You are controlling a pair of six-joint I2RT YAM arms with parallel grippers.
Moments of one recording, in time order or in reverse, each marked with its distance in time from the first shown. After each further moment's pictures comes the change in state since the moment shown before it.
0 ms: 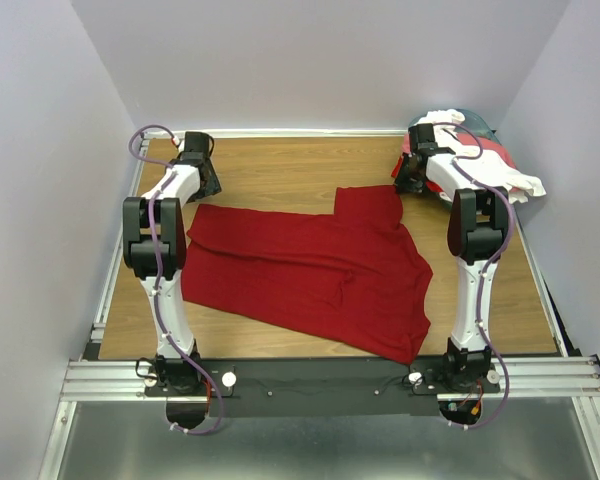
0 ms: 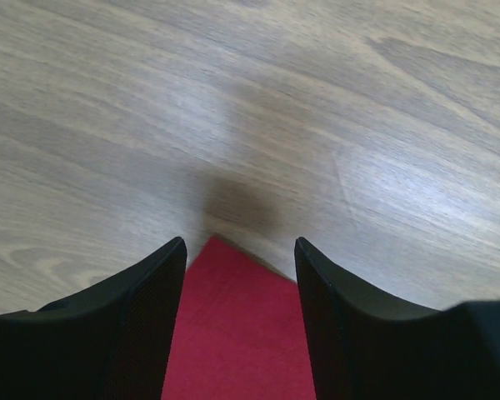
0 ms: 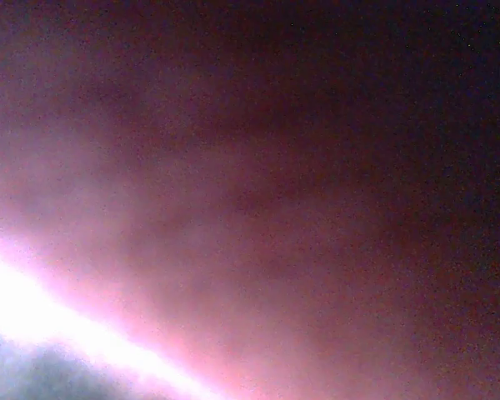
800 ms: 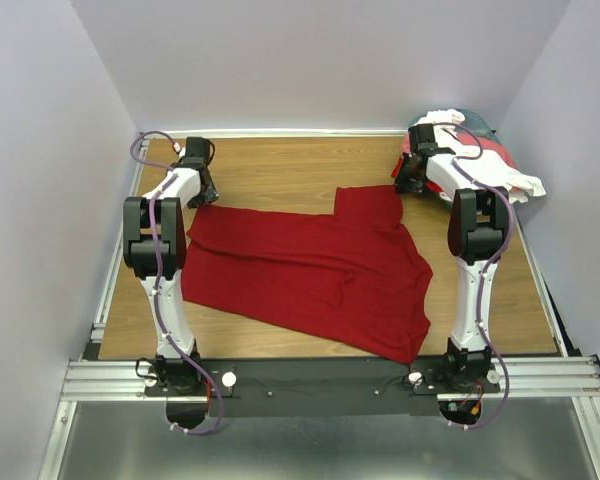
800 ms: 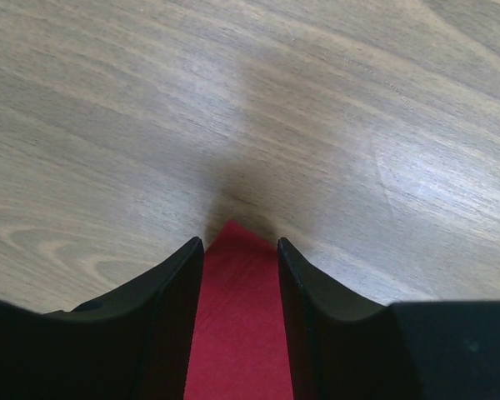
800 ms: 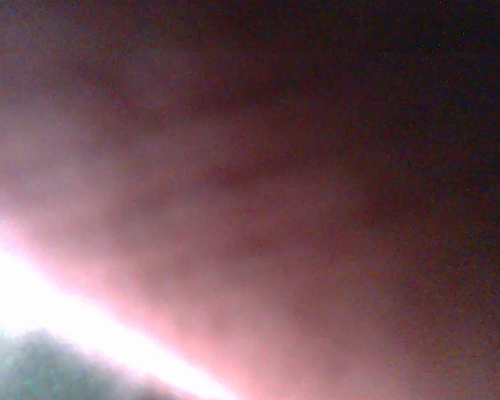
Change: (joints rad) left arm 0.002 0.002 -0.038 -0.016 -0.020 0.000; right arm 0.000 -0.004 -0.006 0.006 0.000 0.001
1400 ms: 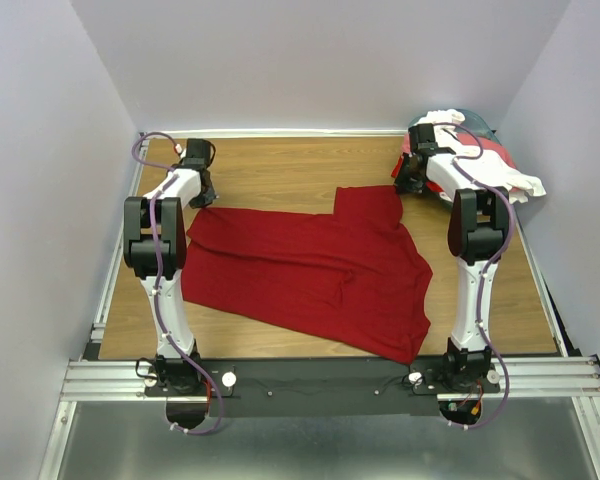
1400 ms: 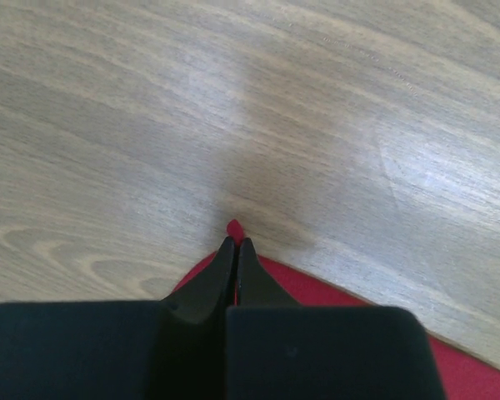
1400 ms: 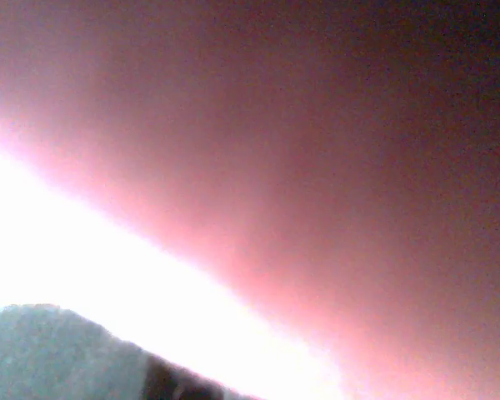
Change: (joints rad) left arm 0.000 0.003 -0.011 0.000 0.008 0.018; right arm 0.000 -0.005 -0.001 -0.005 -0.001 0.002
